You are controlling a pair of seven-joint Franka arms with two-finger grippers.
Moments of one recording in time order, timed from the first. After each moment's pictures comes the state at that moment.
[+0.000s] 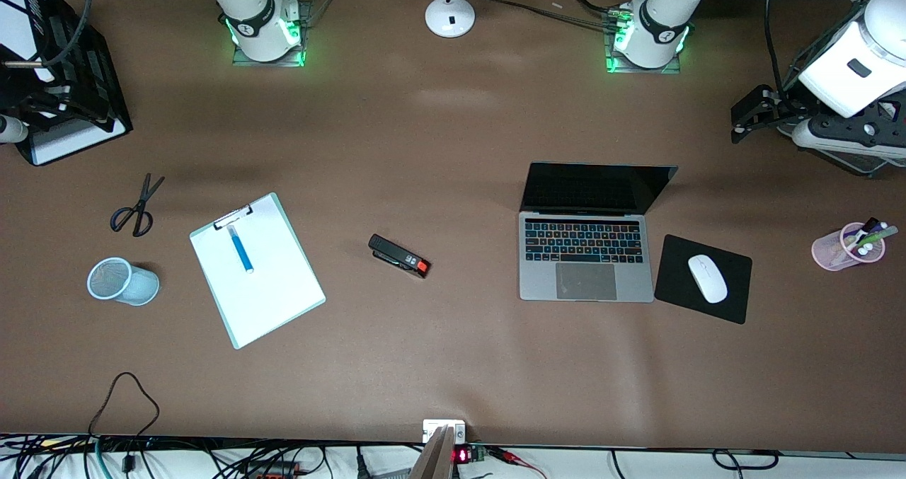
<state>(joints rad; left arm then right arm) 0.02 -0.02 -0.14 -1.59 0.00 1.58 0.00 0.10 -0.05 -0.12 -1.66 -0.04 1.56 -0.04</state>
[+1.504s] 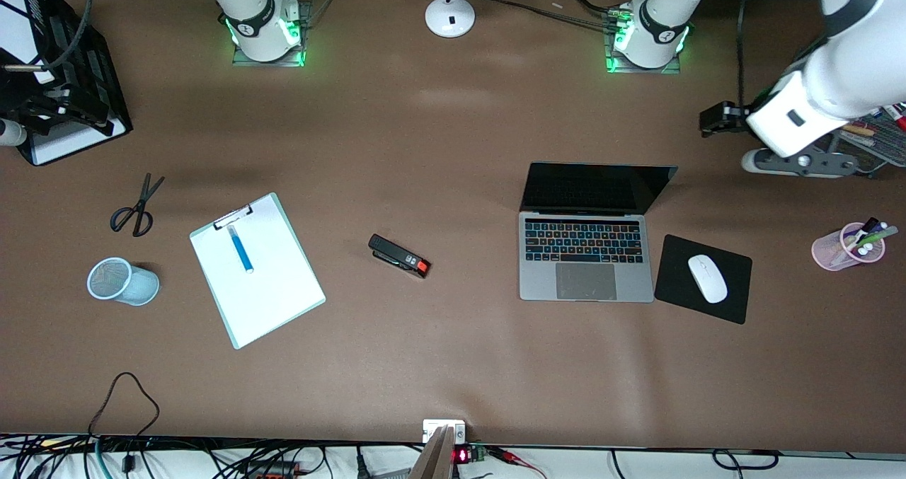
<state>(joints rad) 0.02 0.06 -0.19 -1.63 0.00 1.40 -0.16 0.10 -0.04 -0.13 -1.66 -0.04 1.58 -0.04</state>
